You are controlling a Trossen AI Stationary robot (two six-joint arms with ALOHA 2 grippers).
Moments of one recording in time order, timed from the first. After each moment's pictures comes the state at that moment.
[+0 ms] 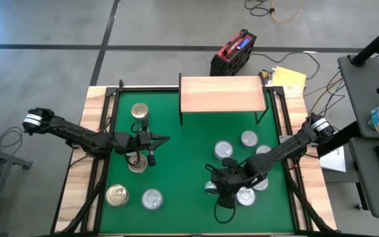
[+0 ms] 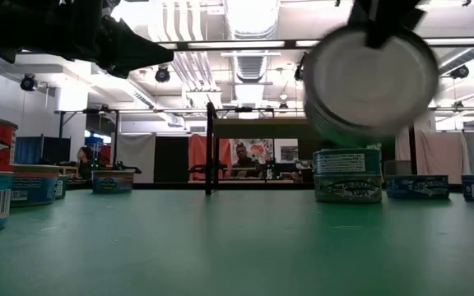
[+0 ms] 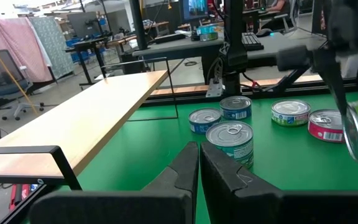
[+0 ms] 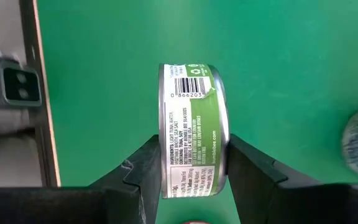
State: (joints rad) left arm -0.20 1.05 0.33 0.65 -0.44 0.12; right arm 0.49 1.70 1.36 -0.76 0.12 0.68
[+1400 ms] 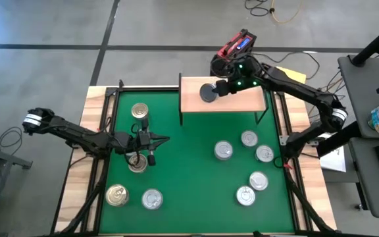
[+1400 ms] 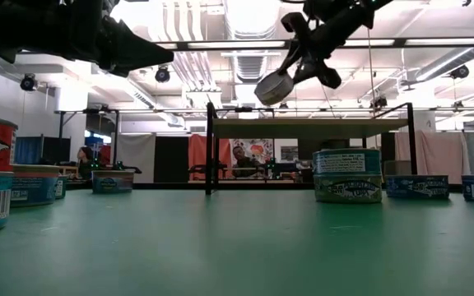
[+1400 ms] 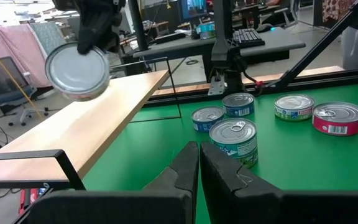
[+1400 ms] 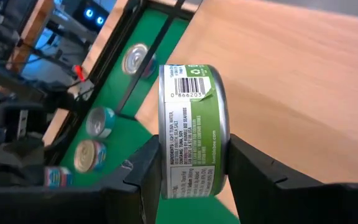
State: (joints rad) left arm -0.20 1.05 0.33 0.65 -0.44 0.16; right arm -0.64 1.48 1.37 -0.60 -0.34 0.57
